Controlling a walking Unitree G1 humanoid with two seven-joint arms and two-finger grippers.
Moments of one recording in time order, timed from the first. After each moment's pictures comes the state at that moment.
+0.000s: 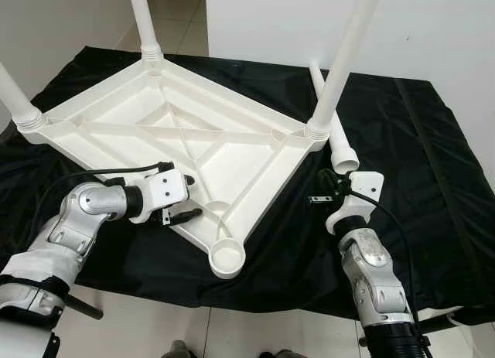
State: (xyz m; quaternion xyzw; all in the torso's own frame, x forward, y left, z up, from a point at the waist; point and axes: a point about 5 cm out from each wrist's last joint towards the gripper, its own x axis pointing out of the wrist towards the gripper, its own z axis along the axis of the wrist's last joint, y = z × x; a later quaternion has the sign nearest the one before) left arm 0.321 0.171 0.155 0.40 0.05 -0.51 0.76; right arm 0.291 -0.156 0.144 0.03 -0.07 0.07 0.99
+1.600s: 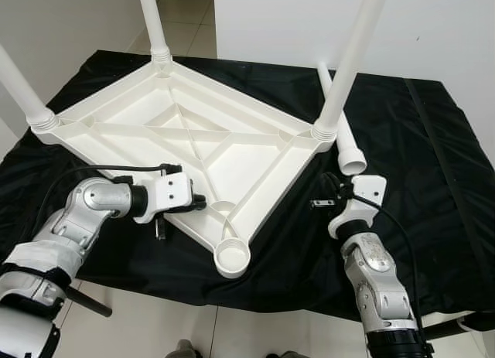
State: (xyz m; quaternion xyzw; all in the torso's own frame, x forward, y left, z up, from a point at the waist) left arm 0.323 0.164 0.152 0.39 0.05 -0.56 0.73; right arm 0.284 -0.158 0.144 0.03 -0.07 0.06 1.00
